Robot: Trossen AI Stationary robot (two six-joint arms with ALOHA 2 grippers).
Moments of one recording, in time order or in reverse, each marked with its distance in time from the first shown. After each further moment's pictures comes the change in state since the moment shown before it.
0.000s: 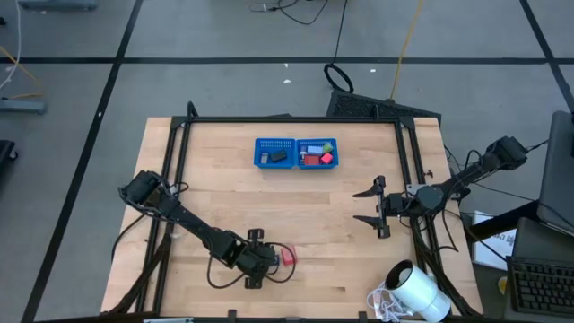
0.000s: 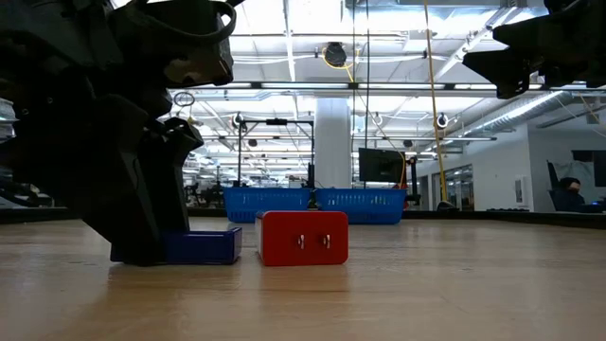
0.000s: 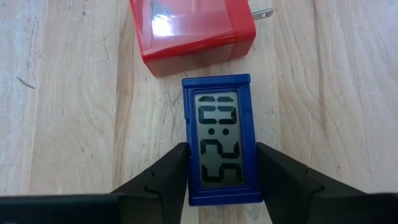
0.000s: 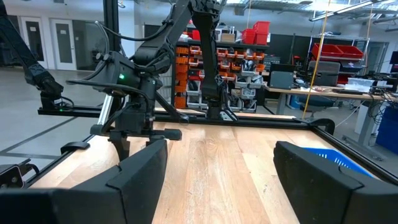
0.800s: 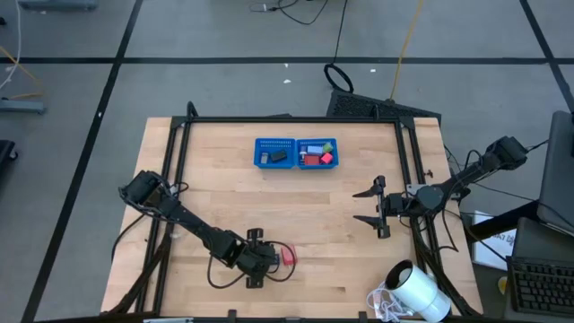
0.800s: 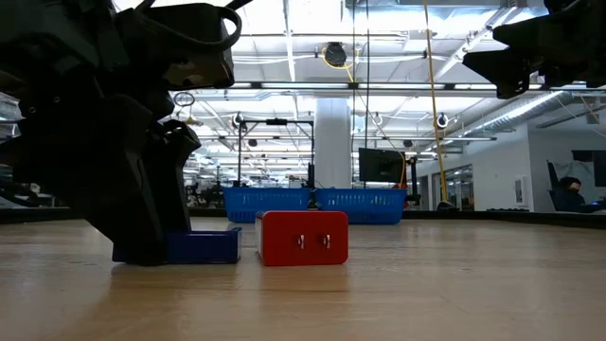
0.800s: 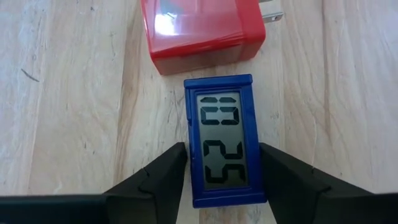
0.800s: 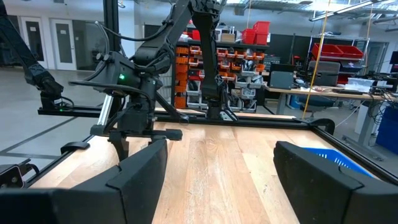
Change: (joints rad) left arm 0.000 0.000 0.000 0.000 -0.004 -0.045; right arm 0.000 0.000 0.000 0.000 0.000 0.000
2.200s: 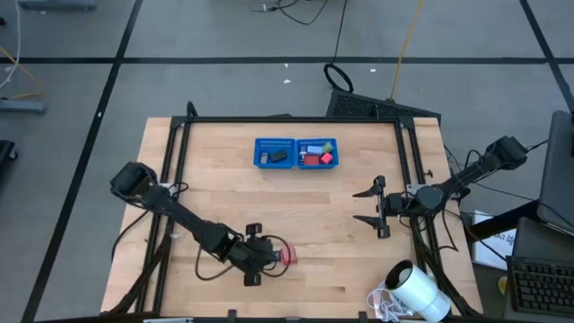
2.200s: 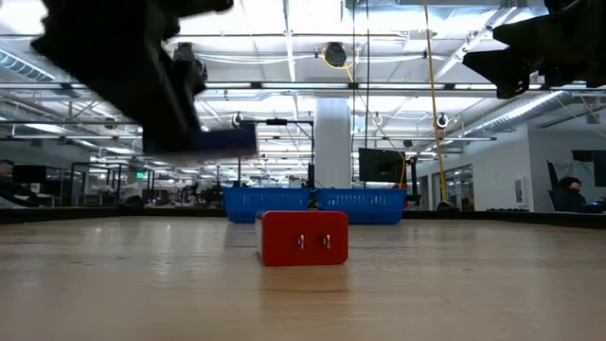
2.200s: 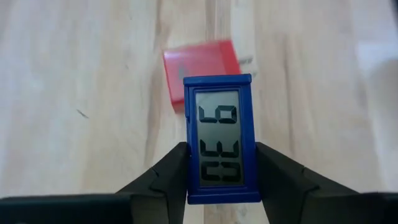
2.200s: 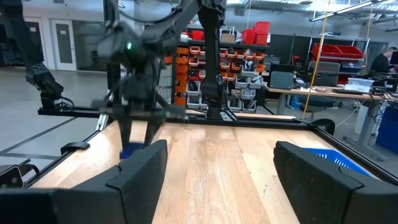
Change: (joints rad) left arm 0.000 -0.140 -0.003 -0.012 -0.034 0.043; right arm 0.000 0.000 0.000 0.000 0.000 0.000
